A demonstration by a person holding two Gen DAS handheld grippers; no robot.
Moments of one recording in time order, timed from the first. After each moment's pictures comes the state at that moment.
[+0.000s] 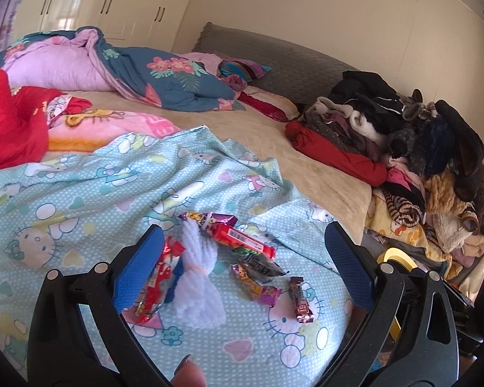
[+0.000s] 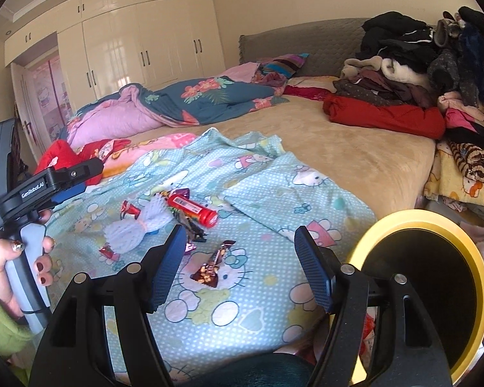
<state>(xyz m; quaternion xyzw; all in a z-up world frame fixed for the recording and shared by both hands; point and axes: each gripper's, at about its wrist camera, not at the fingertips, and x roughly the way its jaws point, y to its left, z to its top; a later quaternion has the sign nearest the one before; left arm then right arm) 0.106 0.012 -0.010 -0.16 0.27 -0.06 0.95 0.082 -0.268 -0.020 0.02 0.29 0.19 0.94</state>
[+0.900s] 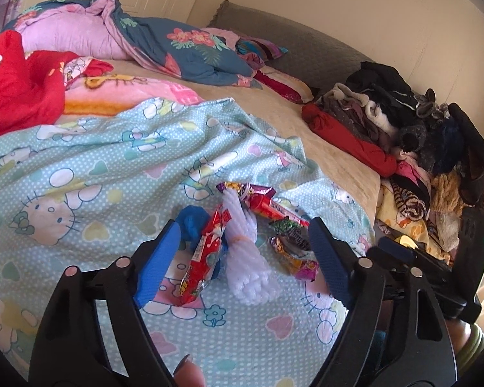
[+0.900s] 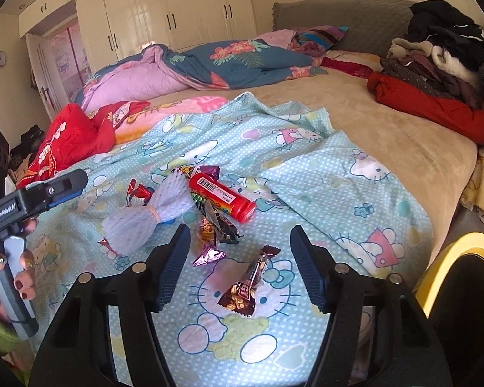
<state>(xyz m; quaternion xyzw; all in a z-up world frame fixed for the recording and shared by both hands) 0.104 0.056 -0.045 -0.19 0.32 -0.06 0.93 0.149 -0.203 -0.051 -0.01 0.35 0.25 0.90</state>
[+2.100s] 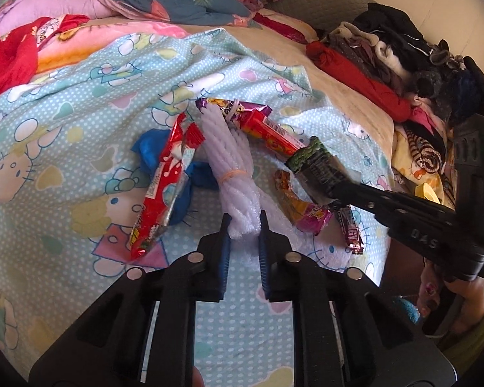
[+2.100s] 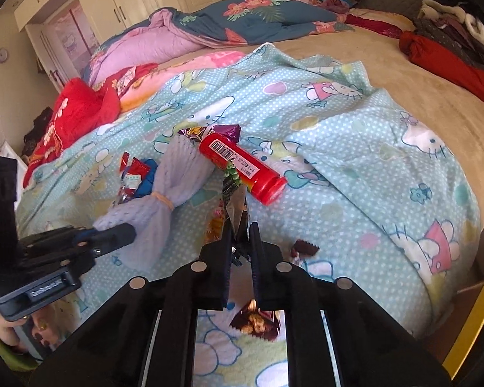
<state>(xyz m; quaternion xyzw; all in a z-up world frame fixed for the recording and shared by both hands) 0.126 0.008 -0.096 -0.15 0.44 -0.06 0.89 0.188 -0.180 -0.086 0.00 0.44 0.29 0.85</state>
